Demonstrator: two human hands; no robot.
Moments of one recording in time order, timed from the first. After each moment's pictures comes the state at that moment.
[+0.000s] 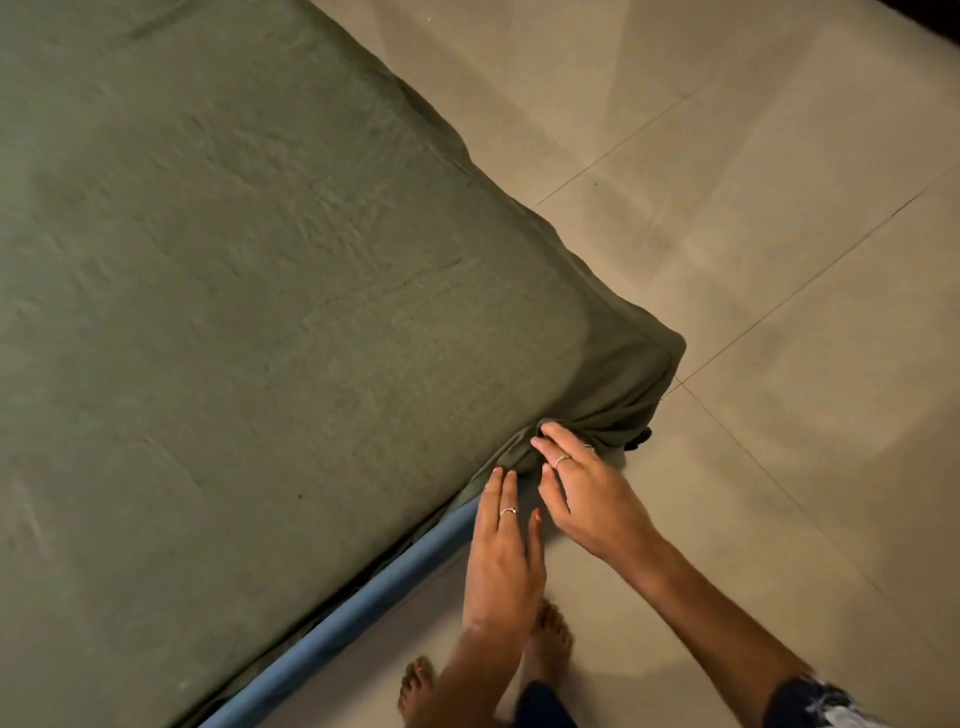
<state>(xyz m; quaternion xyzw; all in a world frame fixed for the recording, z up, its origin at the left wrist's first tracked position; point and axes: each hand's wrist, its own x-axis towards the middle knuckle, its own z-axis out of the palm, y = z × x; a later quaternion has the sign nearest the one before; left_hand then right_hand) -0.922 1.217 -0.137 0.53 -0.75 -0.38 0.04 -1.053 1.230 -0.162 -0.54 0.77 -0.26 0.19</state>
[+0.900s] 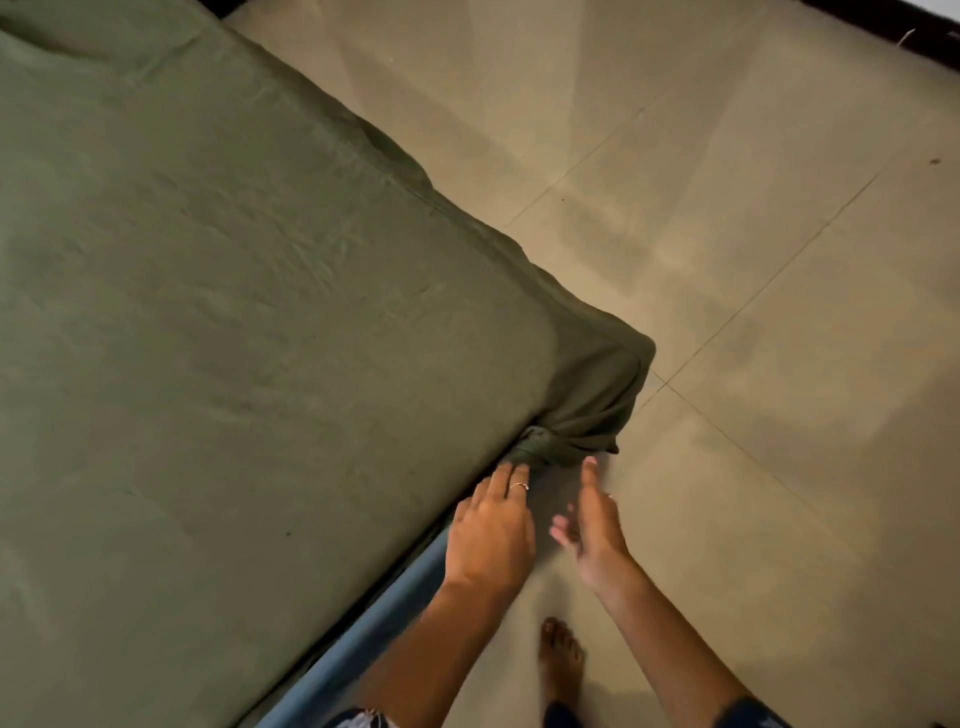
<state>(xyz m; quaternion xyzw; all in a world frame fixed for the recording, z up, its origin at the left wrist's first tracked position) -0.944 1.175 -0.132 0.37 -0.90 -0.18 -0.13 -1.043 1.233 -0.179 0.26 0.66 -0.51 0.48</state>
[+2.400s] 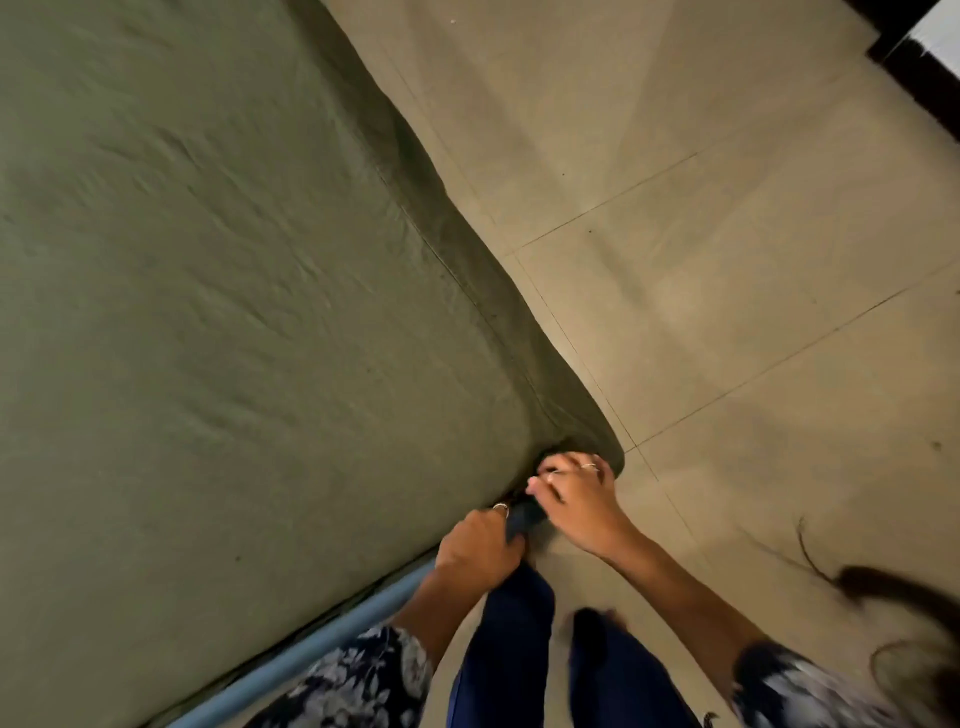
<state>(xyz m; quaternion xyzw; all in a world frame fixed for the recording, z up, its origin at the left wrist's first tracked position) -1.053 1.123 -0.123 0.50 -0.72 -0.39 -0.29 -1.191 1.166 -0.130 -0.51 0.78 -0.05 0.37</state>
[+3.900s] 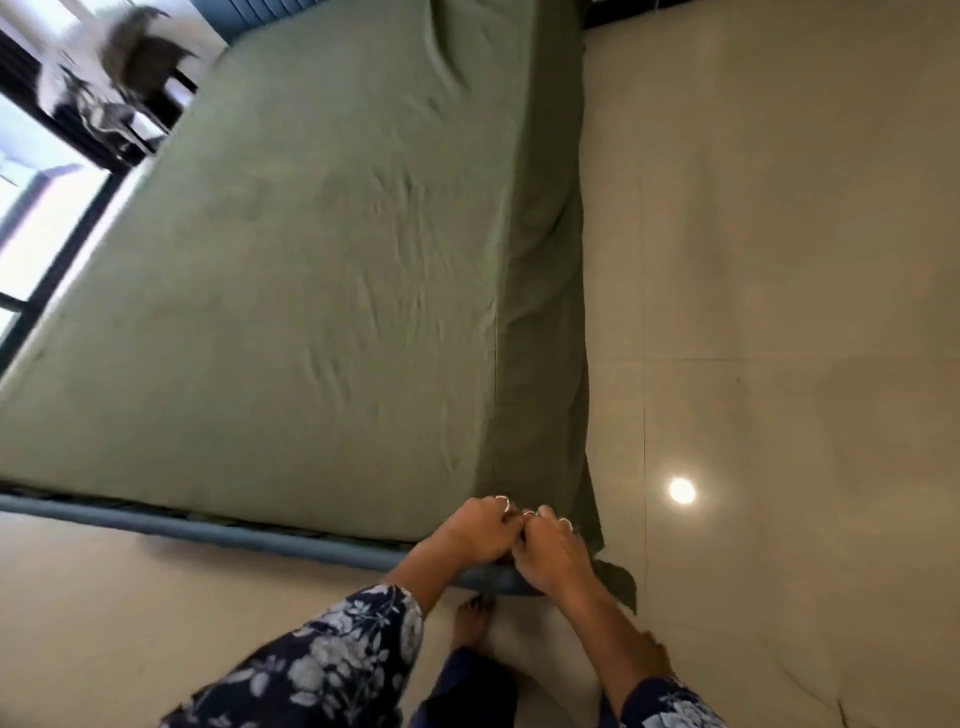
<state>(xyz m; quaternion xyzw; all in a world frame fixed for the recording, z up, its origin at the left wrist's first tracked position) -1.235 1.072 -0.056 0.69 -0.58 -0.38 -0.22 -1.339 1.088 -0.114 -0.70 0.55 0.07 0.45</state>
